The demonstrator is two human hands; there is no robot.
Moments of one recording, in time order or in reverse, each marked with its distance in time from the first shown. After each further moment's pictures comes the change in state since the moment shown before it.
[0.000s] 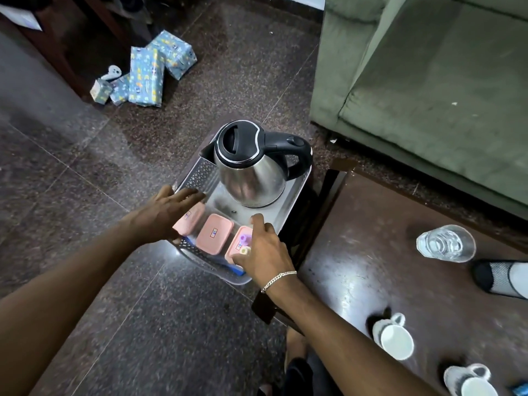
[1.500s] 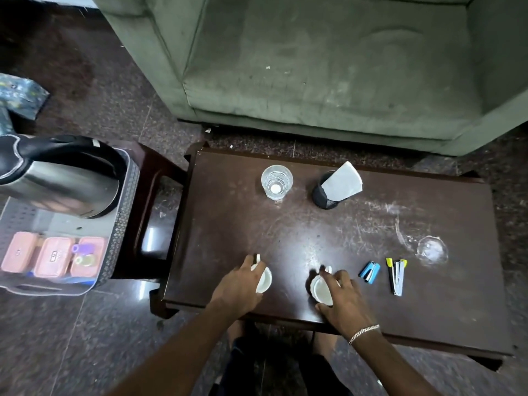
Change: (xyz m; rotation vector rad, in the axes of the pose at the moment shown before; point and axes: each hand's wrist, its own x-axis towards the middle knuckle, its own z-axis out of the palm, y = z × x) left_hand 0.062 0.489 0.098 -0.185 -0.201 0.182; right_hand -0.303 0.395 -0.109 -0.264 0.121 0.460
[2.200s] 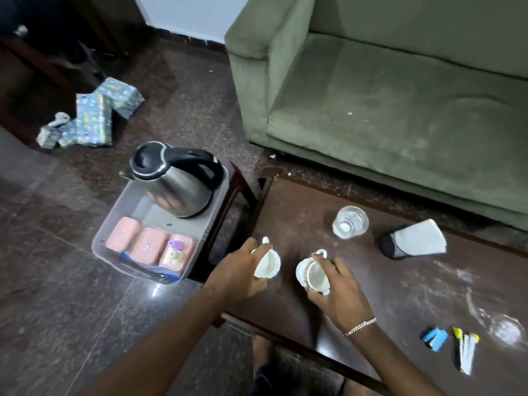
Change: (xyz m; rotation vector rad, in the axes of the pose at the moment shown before) left_hand -0.069 -0.132 -0.113 -0.204 0.322 -0.047; right_hand 0.043 -0.198 -0.073 0.221 0.166 -0.304
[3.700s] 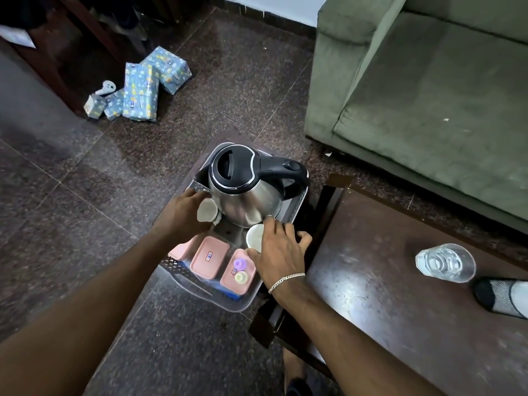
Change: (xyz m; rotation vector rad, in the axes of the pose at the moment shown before) left_hand 0.008 -0.280 -0.130 -0.019 0.194 -0.386; right_hand 0.153 -0.240 0.161 -0.271 0.059 -0.182
